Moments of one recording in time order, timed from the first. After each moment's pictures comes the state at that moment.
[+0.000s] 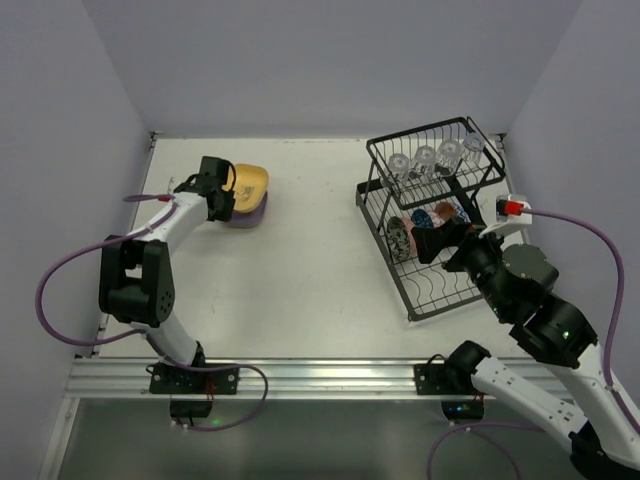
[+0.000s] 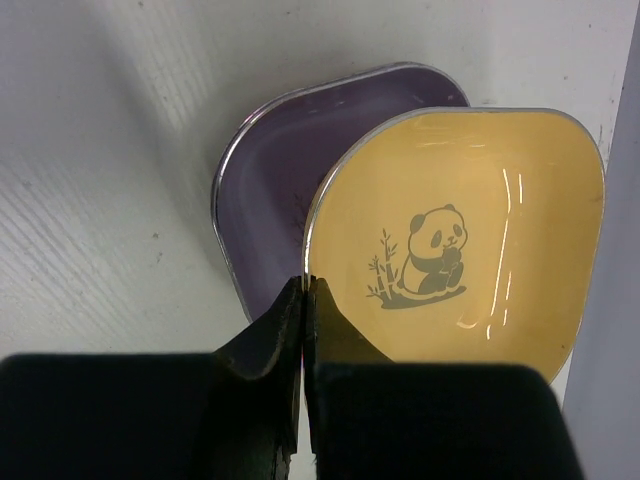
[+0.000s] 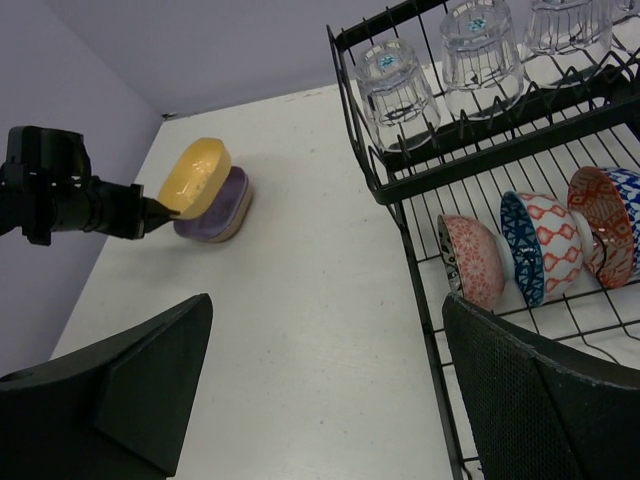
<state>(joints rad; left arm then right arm) -0.15 1.69 1.19 -0.53 -0.32 -1.46 0.70 0.58 1.04 -0.64 0.40 0.51</state>
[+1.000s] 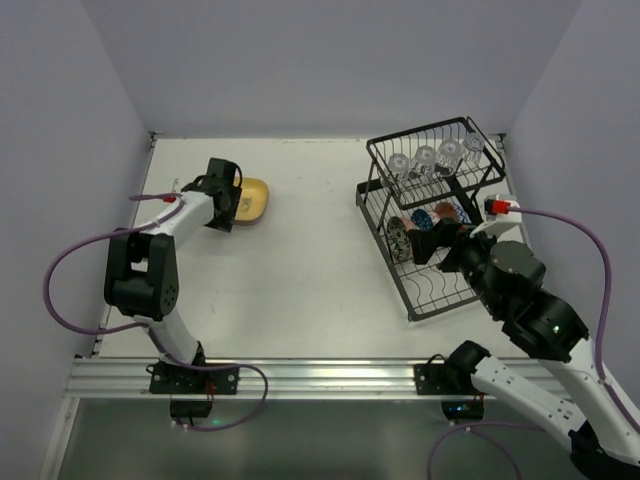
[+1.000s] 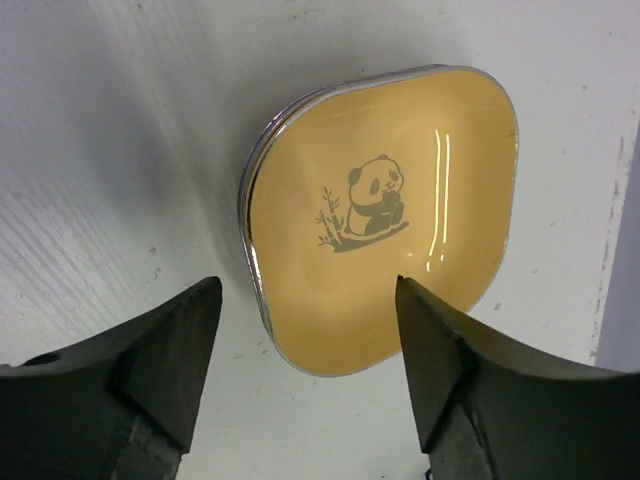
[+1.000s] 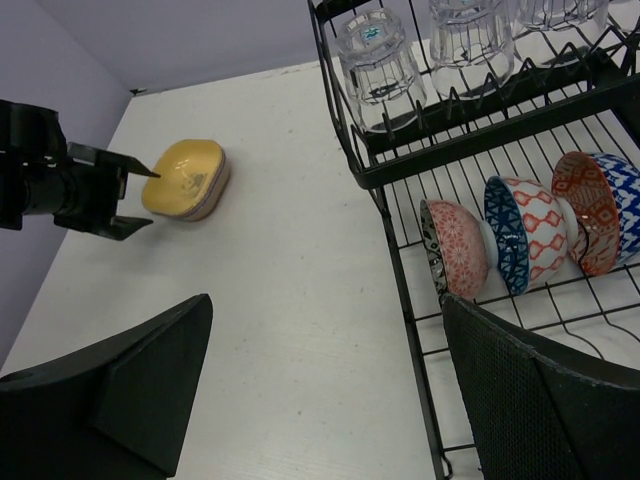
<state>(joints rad) -0.17 1.74 1.20 -0.52 -0.38 -1.48 0.70 0.60 1.01 -0.64 0.41 0.49</state>
